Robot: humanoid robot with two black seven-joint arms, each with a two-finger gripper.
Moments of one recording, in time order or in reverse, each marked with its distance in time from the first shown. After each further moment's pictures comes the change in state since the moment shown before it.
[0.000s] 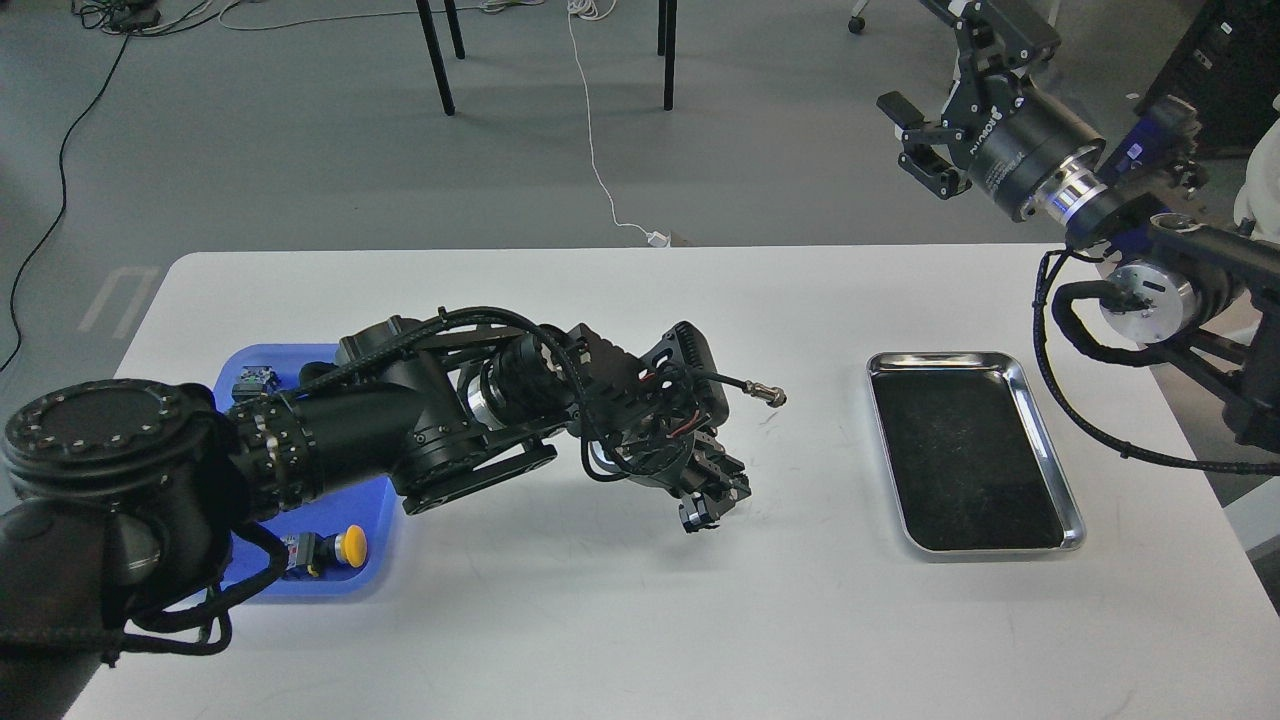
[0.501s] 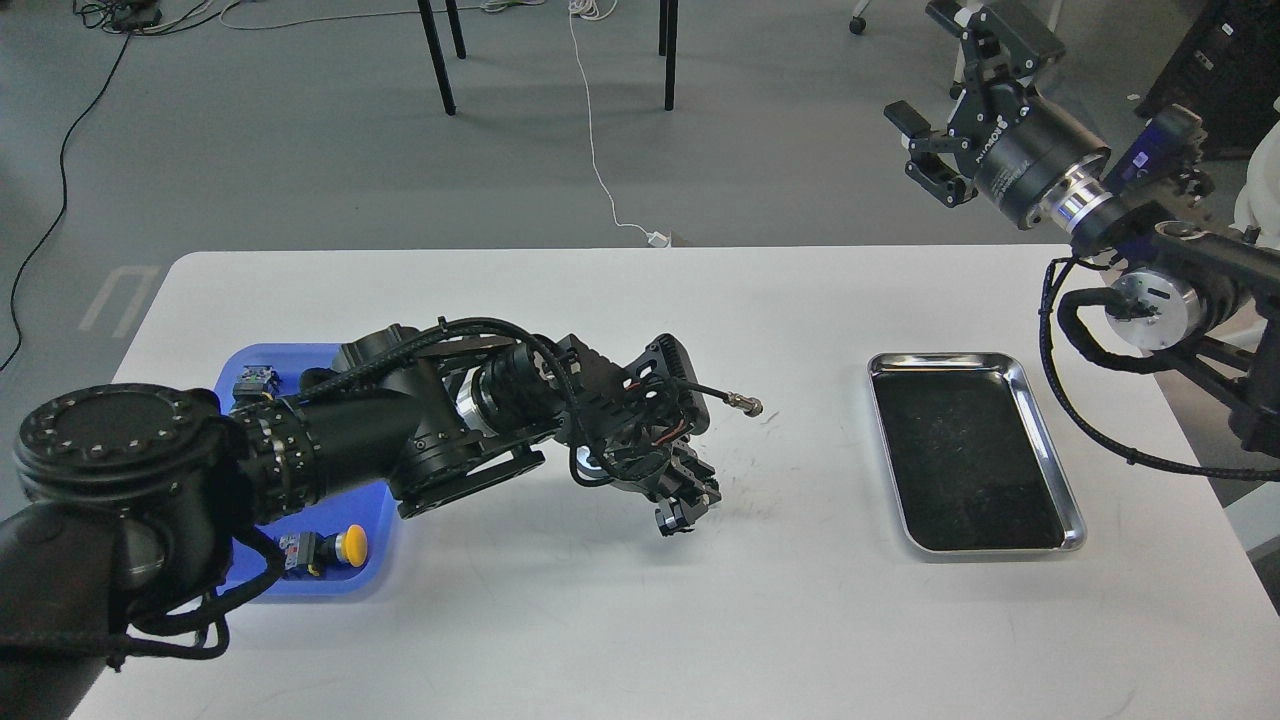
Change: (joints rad) left arm 0.010 -0.002 0.034 0.032 0.000 0.000 0.000; right arm -0.010 -0.009 -0.001 0.000 0.000 0.000 0.000
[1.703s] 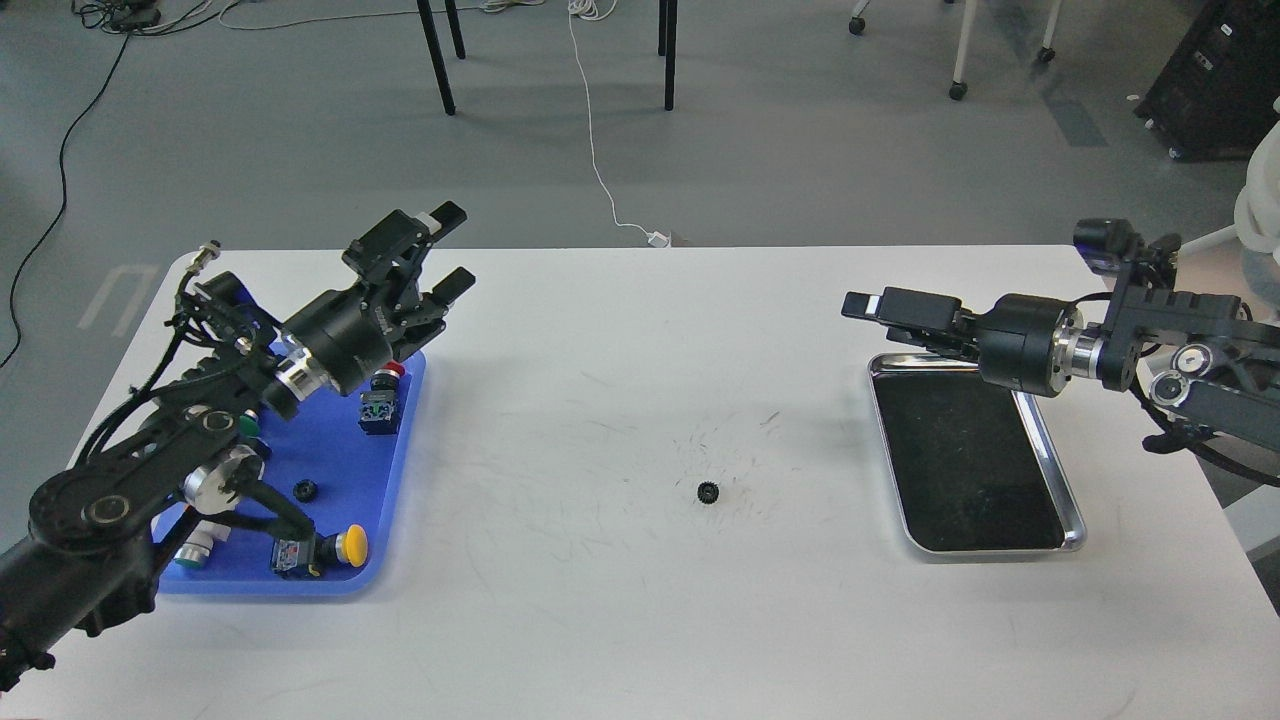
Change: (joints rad) left arm 0.663 0.449 -0.916 -0.201 -1.381 0.024 0.000; right arm 0.159 -0.044 -0.479 0.088 -0.994 0.046 0.000
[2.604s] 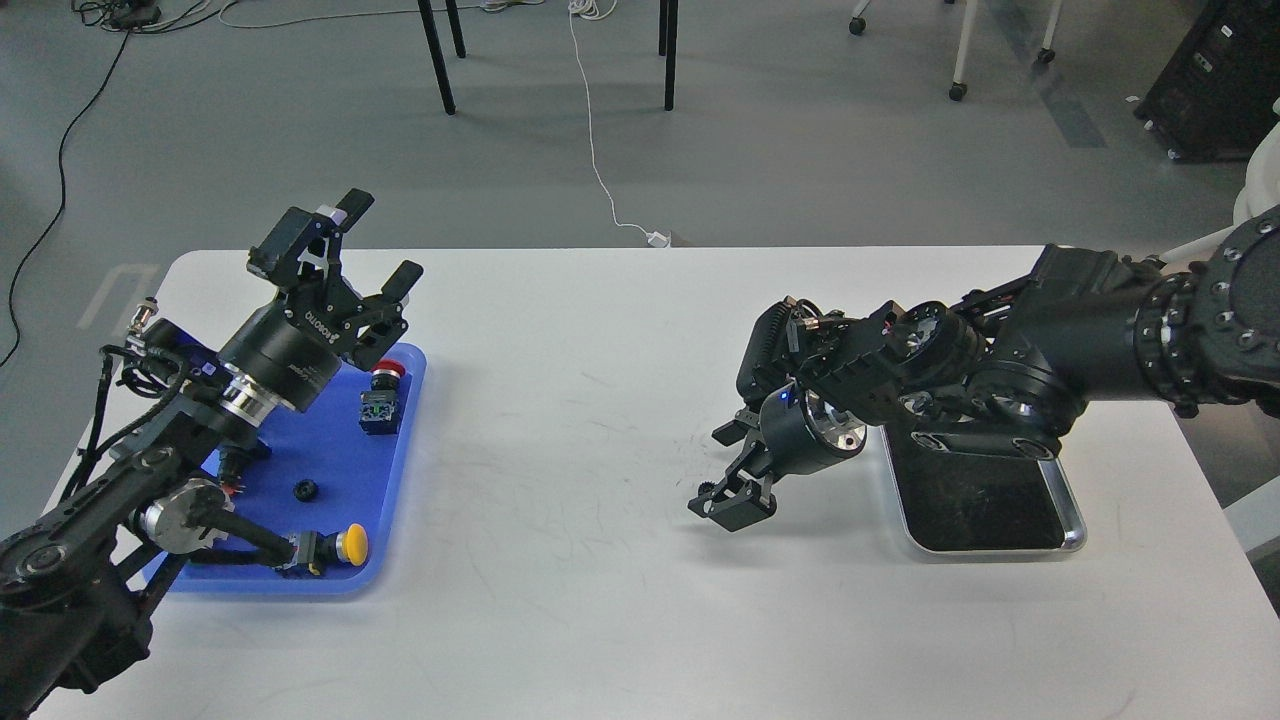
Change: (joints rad) left arm 0.086 -0.002 -0.105 -0.077 -0.083 -0.045 0.000; right arm 0.266 0.616 -0.608 -0.085 -0.196 -0.276 0.000
